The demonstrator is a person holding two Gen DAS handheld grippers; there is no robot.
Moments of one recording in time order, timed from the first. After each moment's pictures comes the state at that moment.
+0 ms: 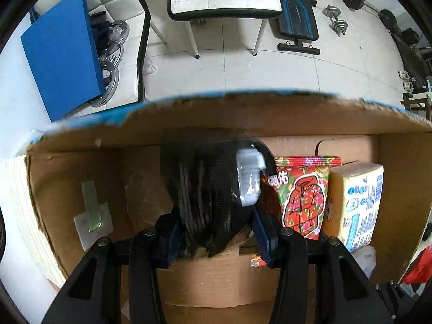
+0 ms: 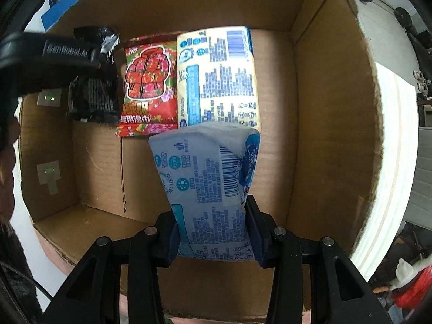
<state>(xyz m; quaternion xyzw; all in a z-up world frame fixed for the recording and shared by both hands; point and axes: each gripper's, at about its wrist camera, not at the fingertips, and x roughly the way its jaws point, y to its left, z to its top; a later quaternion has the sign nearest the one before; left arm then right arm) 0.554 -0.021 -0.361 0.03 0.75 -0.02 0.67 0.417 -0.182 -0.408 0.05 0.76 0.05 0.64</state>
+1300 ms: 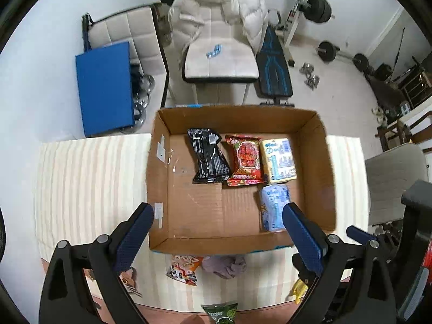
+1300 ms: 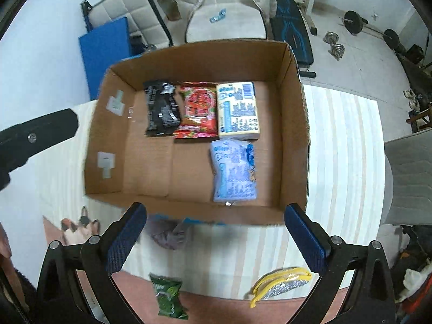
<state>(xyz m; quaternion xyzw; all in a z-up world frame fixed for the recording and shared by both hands) 0.391 -0.005 -0.141 0.00 0.60 -0.03 0.80 0.346 -0.181 -0.266 0.07 0.66 0.07 0.74</state>
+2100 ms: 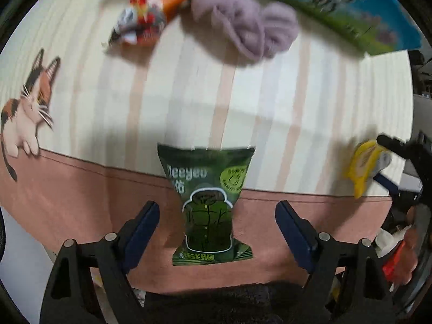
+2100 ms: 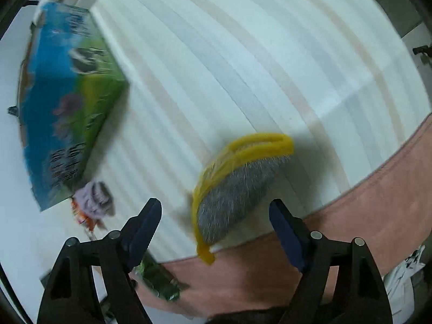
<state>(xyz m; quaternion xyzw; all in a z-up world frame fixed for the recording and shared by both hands) 0.165 -0.010 -0.377 -0.09 0.79 0.02 0.61 0.178 -0.341 -0.457 0.36 0.72 -0.10 0.58</state>
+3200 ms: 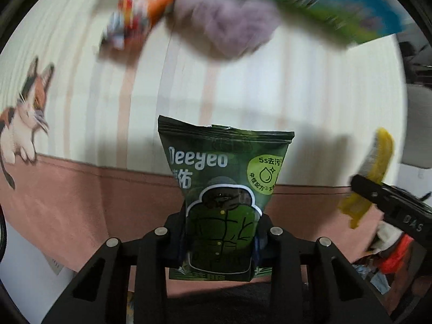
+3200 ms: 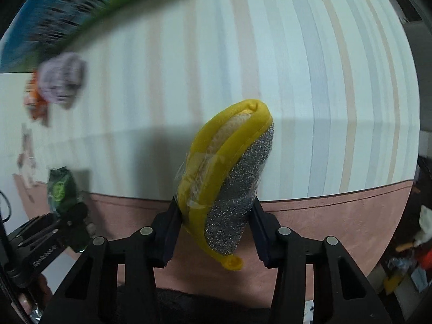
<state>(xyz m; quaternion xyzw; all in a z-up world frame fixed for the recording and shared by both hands) 0.151 -0.043 -0.355 -0.09 0.76 -0.02 0.64 0.115 -0.223 -0.432 0.11 0.78 0.04 0.61</state>
